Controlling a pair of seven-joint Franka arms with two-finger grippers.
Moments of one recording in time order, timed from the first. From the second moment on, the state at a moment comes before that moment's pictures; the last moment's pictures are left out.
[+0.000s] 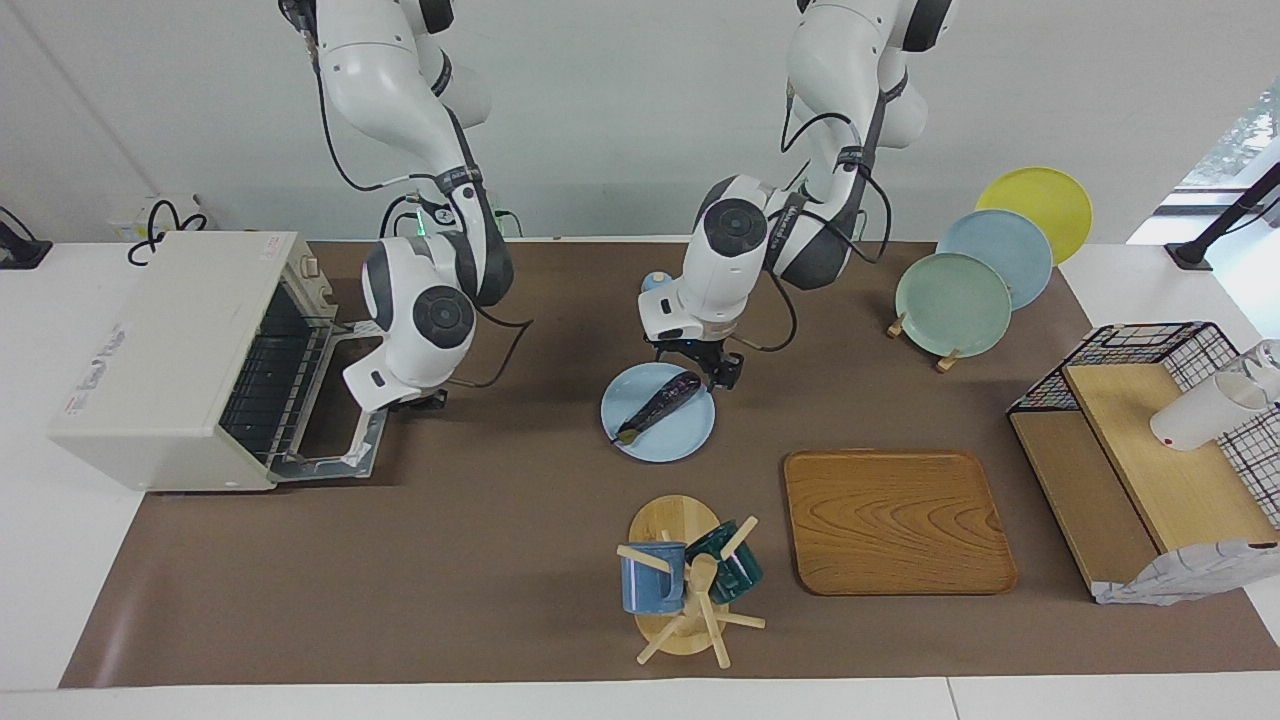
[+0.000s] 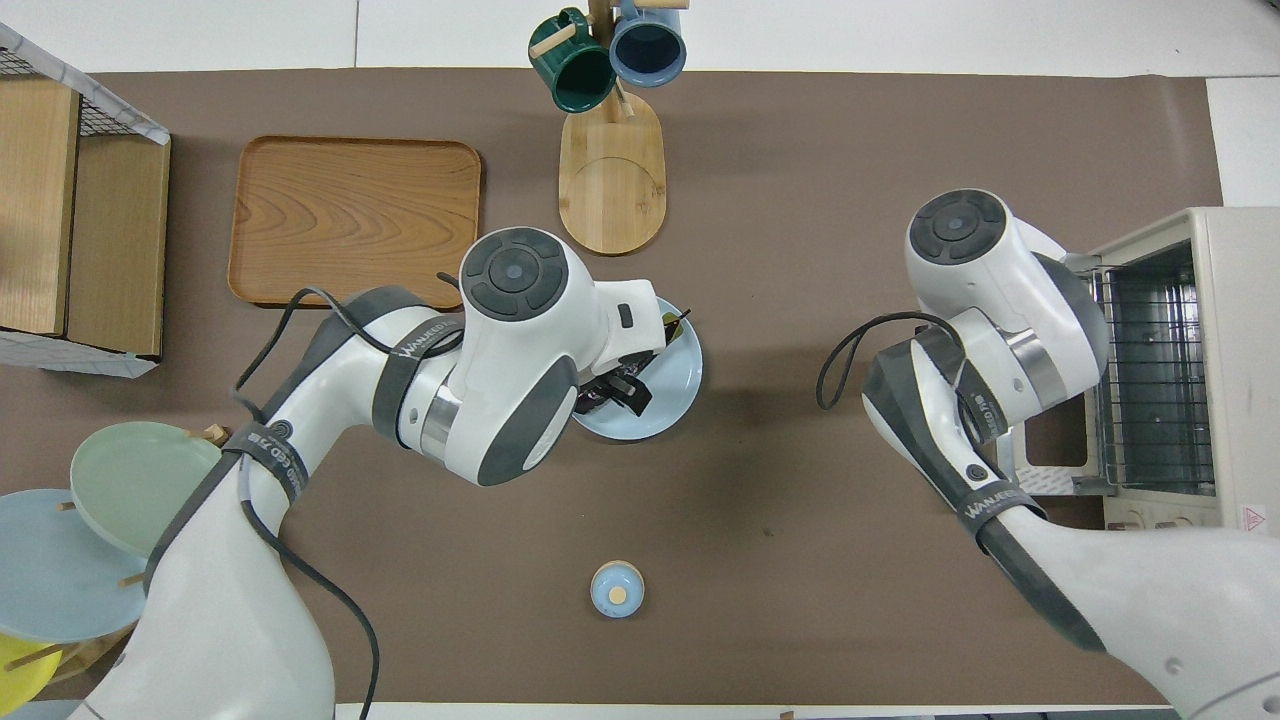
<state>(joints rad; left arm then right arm) -0.63 0.35 -0.04 -1.77 -0.12 2.08 0.07 0.18 0.26 -0.01 -1.92 -0.44 1.87 0.44</state>
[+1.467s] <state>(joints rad) -0.65 0.38 -0.04 -1.86 -0.14 2.23 0.01 -0.03 0.02 -0.04 -1.74 -0.04 1.68 0.10</state>
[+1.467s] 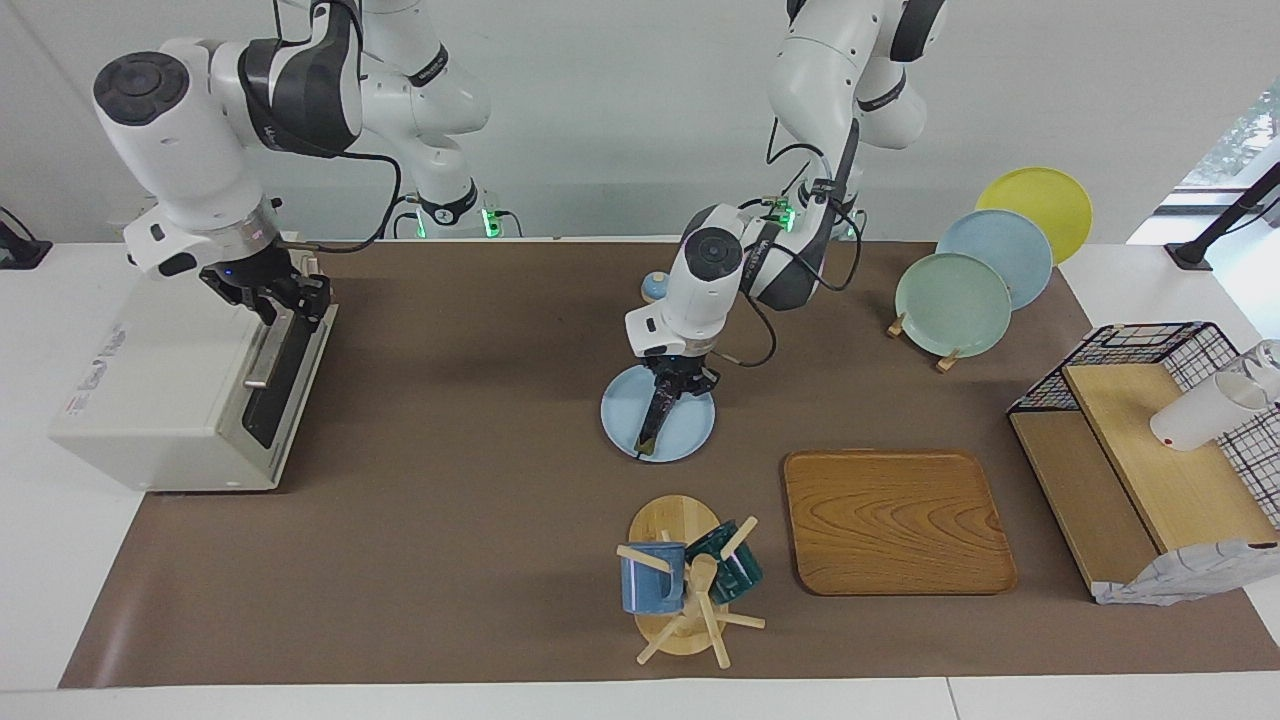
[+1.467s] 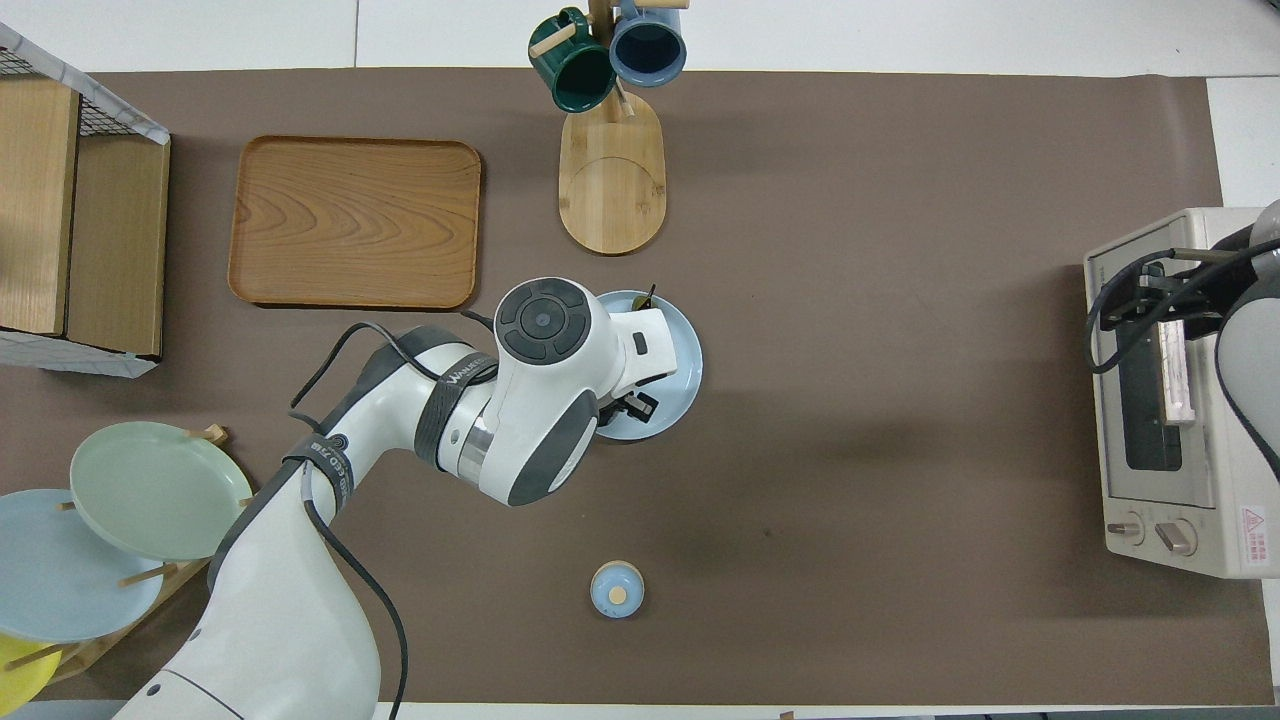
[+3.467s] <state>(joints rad) -0.10 0.50 0.01 -1.62 -0.18 2.15 -0.03 0.01 -0.11 -0.13 -1.69 0.00 1.59 -0.02</state>
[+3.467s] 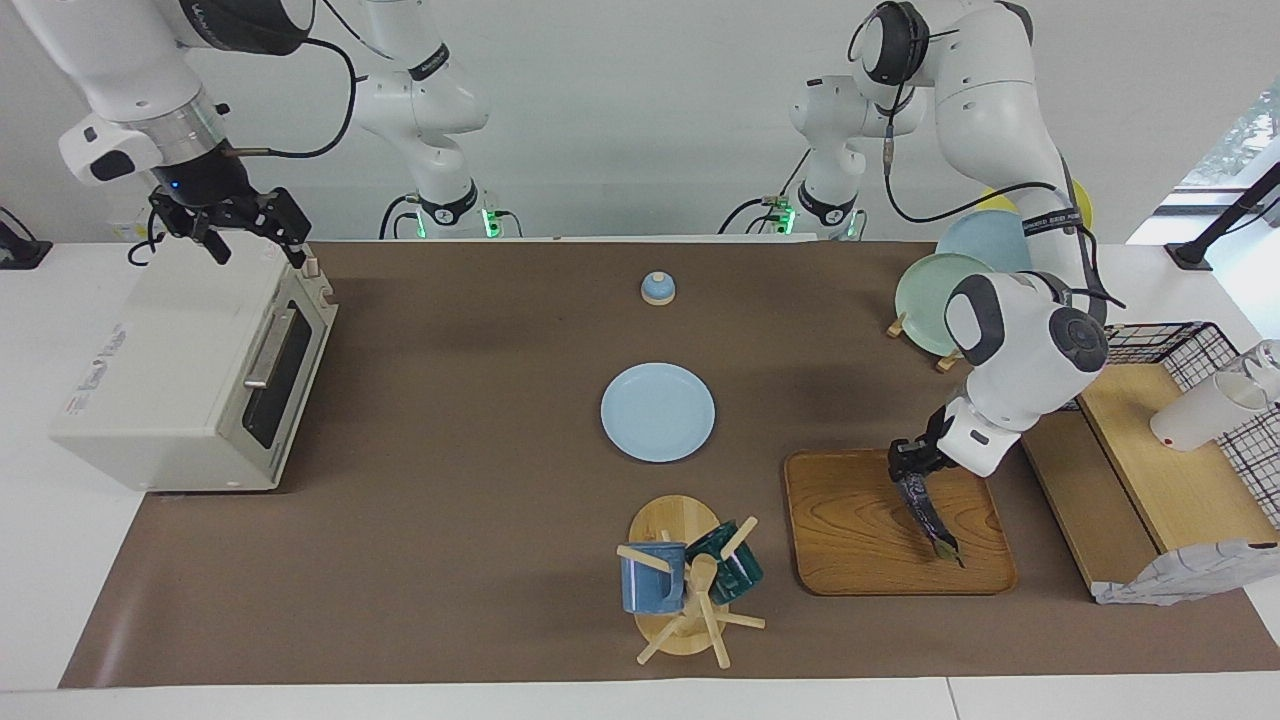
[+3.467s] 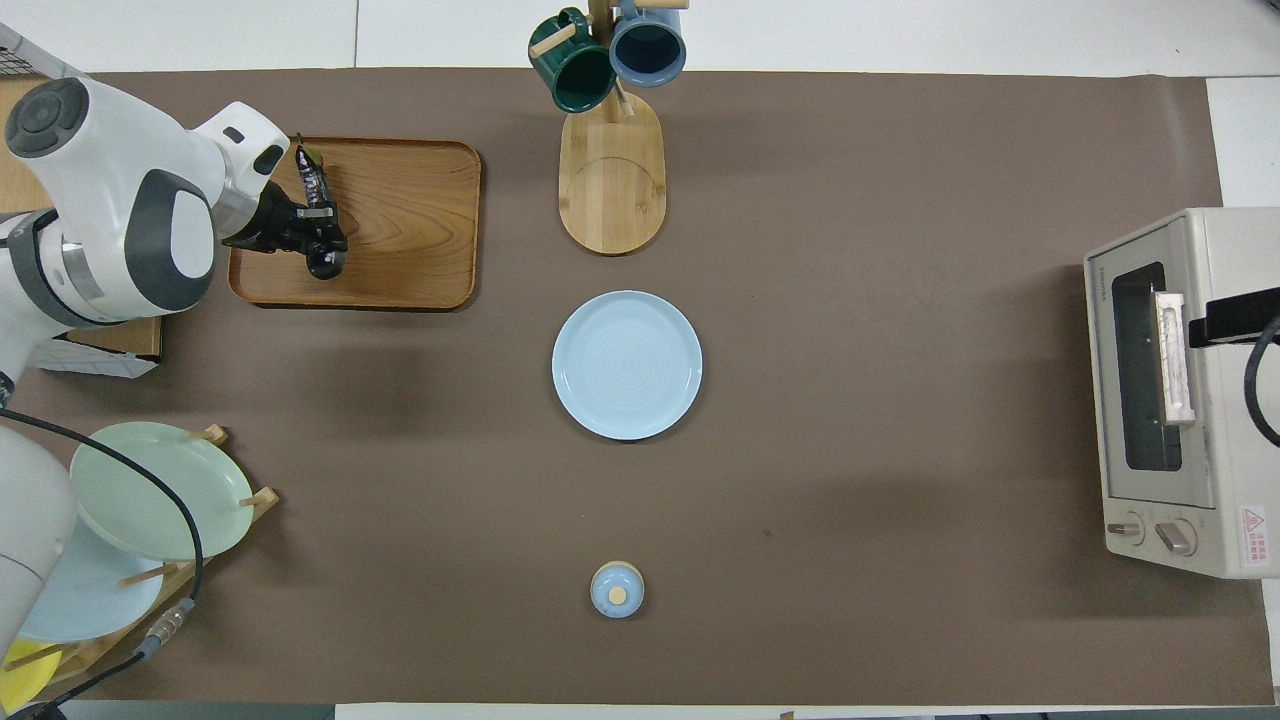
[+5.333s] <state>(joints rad) -0.08 -0.05 0.03 -1.65 -0.04 1.53 0.00 0.01 -0.11 -0.13 -1.69 0.00 1.57 -0.02</state>
